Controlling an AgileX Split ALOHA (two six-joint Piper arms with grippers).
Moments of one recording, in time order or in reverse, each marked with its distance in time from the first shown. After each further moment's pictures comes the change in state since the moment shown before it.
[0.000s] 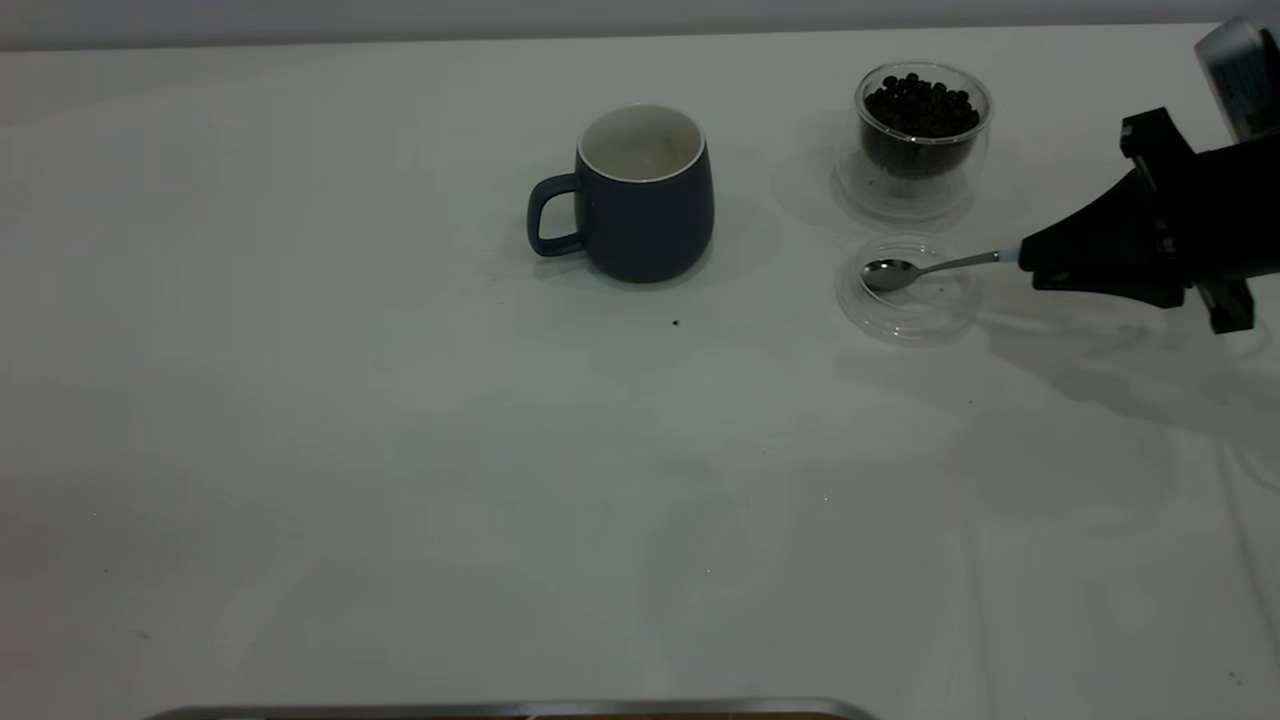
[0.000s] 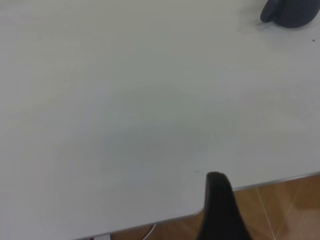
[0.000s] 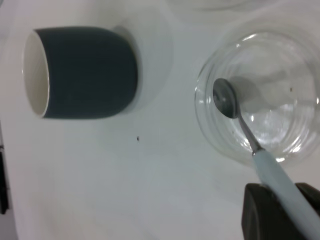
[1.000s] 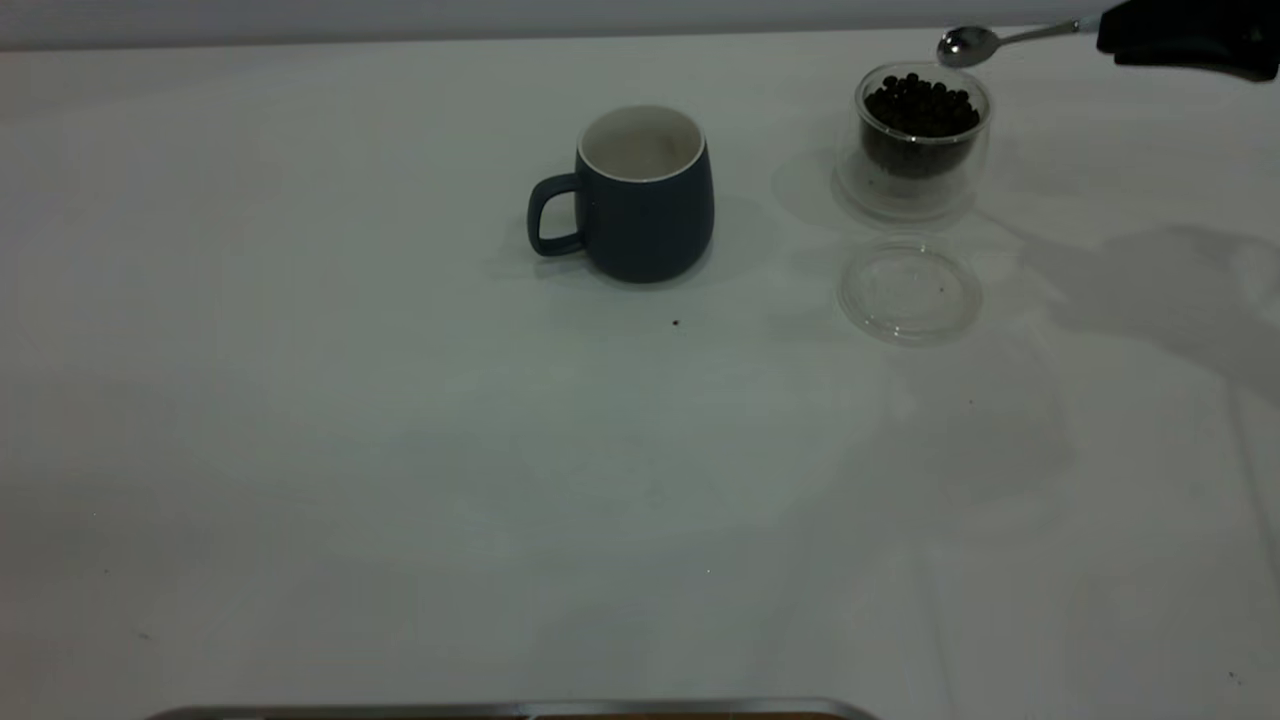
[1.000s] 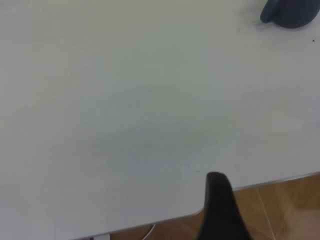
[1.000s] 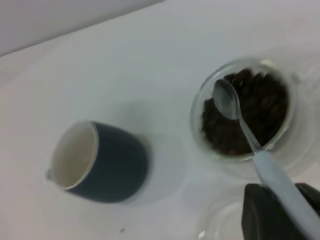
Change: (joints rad) left arm 0.000 0.000 0.000 0.000 0.000 0.000; right arm 0.000 -0.263 -0.047 0.082 -0.116 -0.244
